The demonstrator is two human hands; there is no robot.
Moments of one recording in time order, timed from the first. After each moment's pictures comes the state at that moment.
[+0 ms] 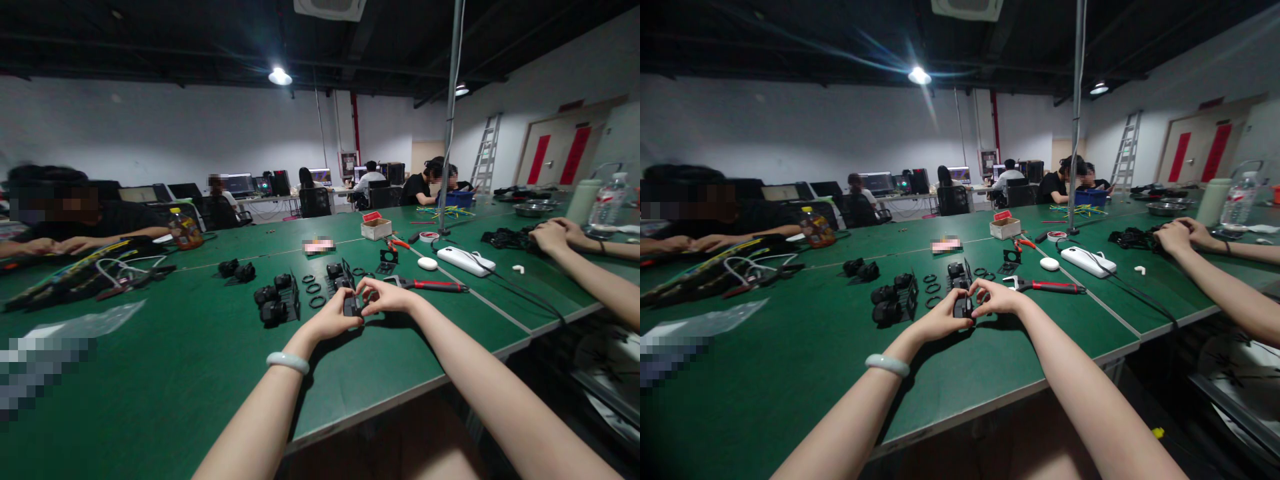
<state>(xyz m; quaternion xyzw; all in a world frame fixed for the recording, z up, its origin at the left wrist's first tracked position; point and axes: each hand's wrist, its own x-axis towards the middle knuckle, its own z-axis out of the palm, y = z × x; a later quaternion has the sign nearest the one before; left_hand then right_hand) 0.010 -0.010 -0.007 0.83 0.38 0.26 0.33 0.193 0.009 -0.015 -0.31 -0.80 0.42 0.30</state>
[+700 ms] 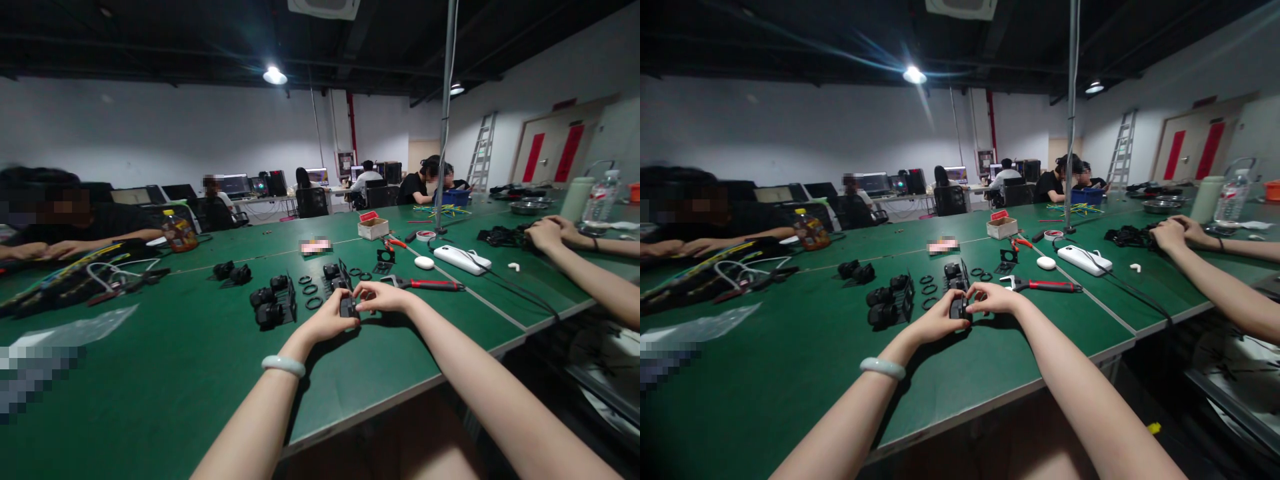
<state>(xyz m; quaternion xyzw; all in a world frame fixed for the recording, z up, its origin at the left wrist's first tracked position) 0.010 -0.011 -0.006 0.83 0.38 0.26 0.31 0.195 0.016 -0.020 -0.34 -0.81 0.41 0.26</state>
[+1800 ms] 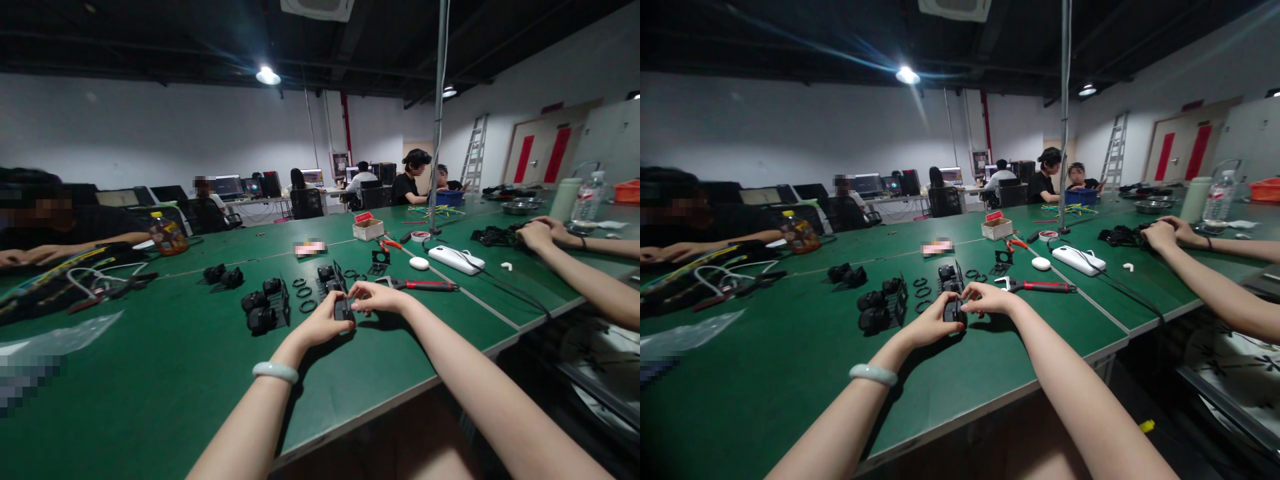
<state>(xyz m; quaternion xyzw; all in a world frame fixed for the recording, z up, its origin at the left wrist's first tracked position) 0.012 -0.011 -0.003 0.82 0.39 0.26 0.33 0.194 0.015 -0.017 -0.33 -0.78 0.45 0.29</state>
